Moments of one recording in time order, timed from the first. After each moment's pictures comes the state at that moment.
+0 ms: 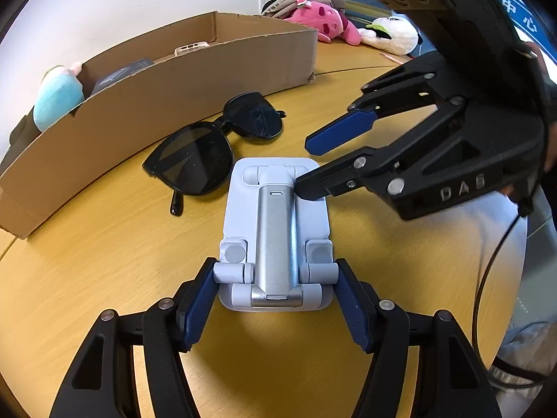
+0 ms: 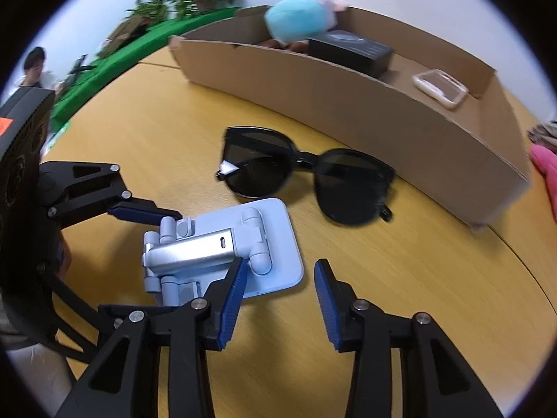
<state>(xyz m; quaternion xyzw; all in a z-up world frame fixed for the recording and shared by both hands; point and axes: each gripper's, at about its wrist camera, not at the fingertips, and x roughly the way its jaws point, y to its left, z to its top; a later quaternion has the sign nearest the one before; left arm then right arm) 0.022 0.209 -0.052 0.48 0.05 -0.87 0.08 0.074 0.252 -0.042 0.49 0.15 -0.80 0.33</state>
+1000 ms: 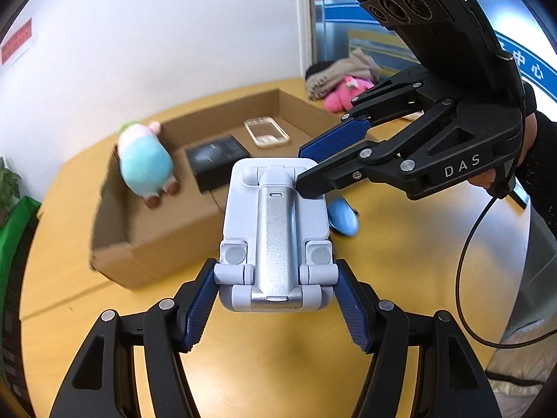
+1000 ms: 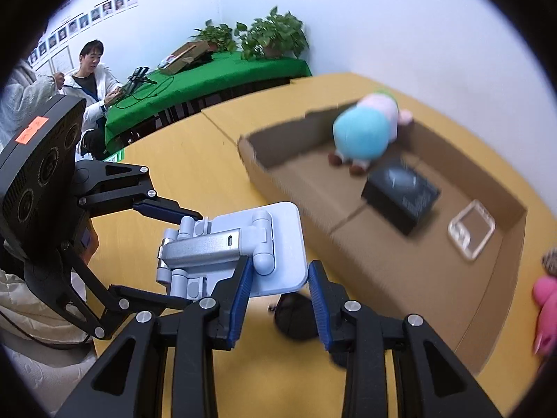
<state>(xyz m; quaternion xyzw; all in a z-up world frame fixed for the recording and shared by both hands) 0.067 0.139 0.068 0.38 0.02 -0.91 0.16 0.045 0.184 0.086 0.37 0.19 -0.80 0.43</state>
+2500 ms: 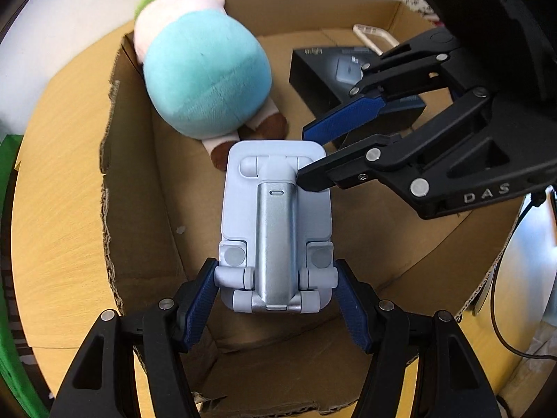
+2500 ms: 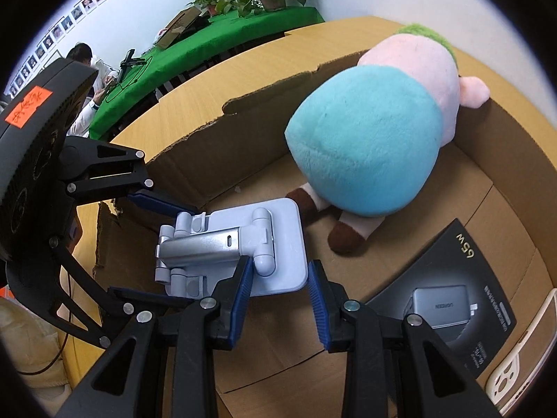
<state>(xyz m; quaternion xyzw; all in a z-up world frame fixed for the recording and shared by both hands) -0.018 -0.065 -0.004 0.59 0.13 -0.78 0.18 -0.174 0.065 -0.015 0.49 0.17 -0.71 0.47</state>
